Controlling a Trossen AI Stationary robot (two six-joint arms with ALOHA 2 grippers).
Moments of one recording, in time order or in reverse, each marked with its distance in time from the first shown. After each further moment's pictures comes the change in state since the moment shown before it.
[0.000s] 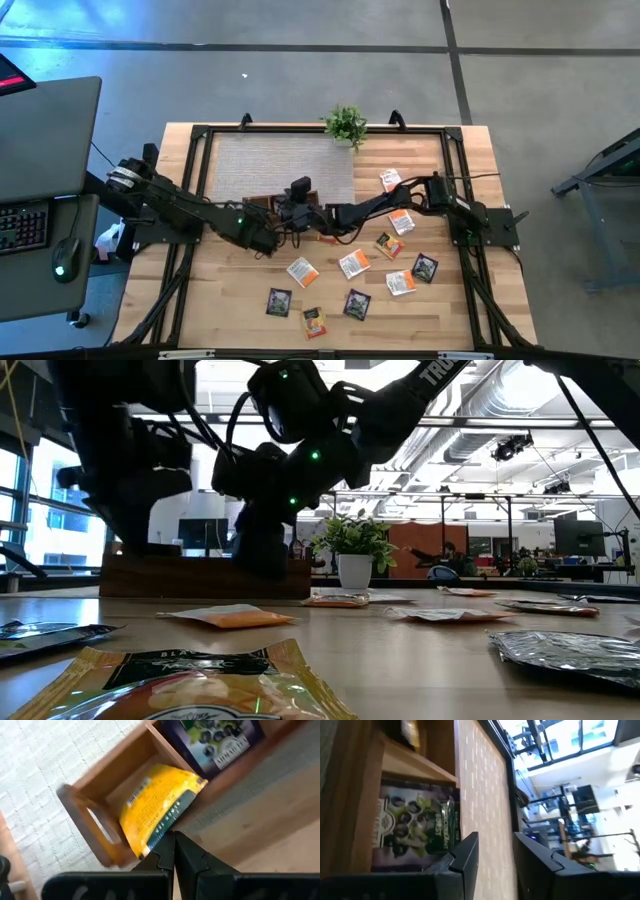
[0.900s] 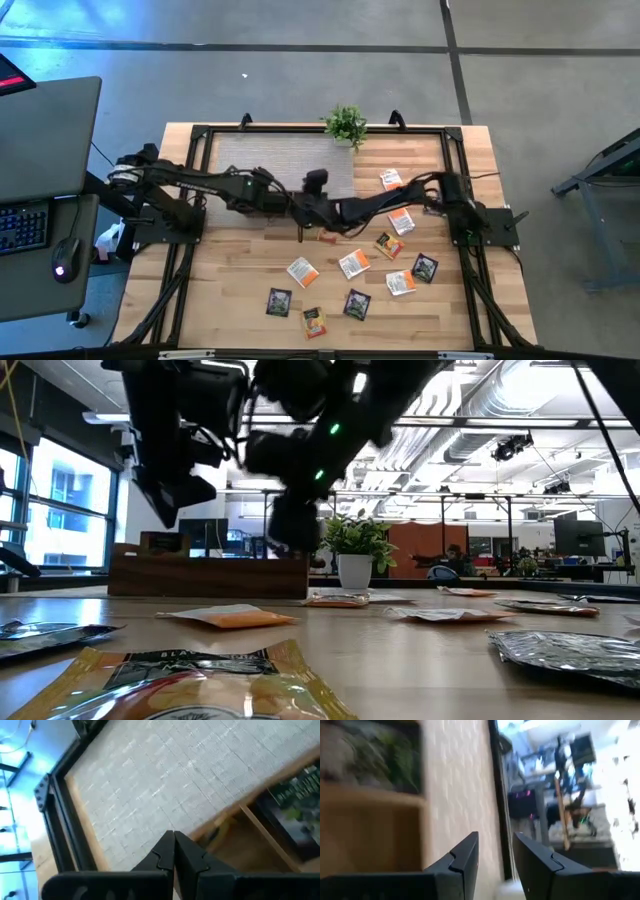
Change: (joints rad) left arm 0.337 0.000 0.116 -0.193 -0.168 0.373; right arm 0.023 -0.137 -0.001 -0.388 0.180 0.265
